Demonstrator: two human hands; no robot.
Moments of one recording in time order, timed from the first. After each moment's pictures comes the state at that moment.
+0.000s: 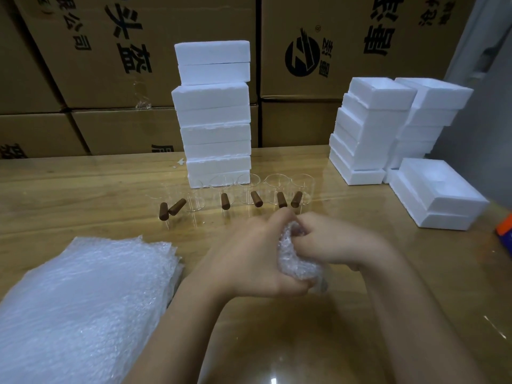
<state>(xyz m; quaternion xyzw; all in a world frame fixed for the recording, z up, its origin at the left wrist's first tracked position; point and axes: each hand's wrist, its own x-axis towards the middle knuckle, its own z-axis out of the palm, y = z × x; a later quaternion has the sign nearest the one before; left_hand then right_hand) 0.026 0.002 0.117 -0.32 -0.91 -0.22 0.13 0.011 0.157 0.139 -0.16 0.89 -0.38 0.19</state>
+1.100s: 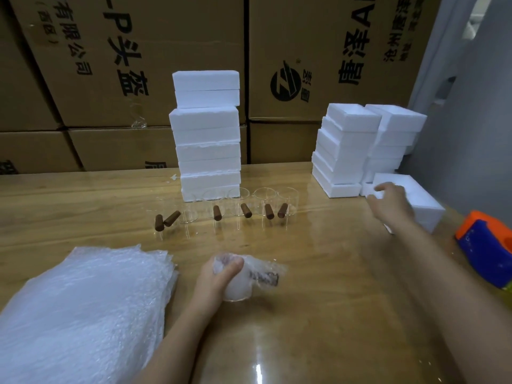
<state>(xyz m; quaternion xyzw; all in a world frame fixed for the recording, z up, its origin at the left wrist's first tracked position) 0.026 -0.029 0.018 -0.02 -0.72 -0.69 0.01 -0.081 0.329 0.087 0.19 0.92 -0.31 -0.16</state>
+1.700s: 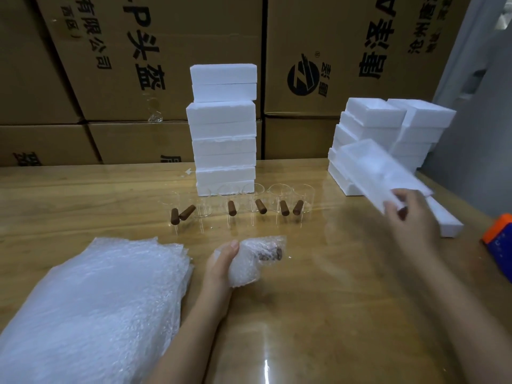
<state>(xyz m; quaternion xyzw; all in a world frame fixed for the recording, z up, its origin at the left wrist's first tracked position) 0.018 -0.033 0.017 0.02 -0.59 -0.81 0.04 -0.036 0.299 0.063 0.08 0.87 -0.34 -0.34</state>
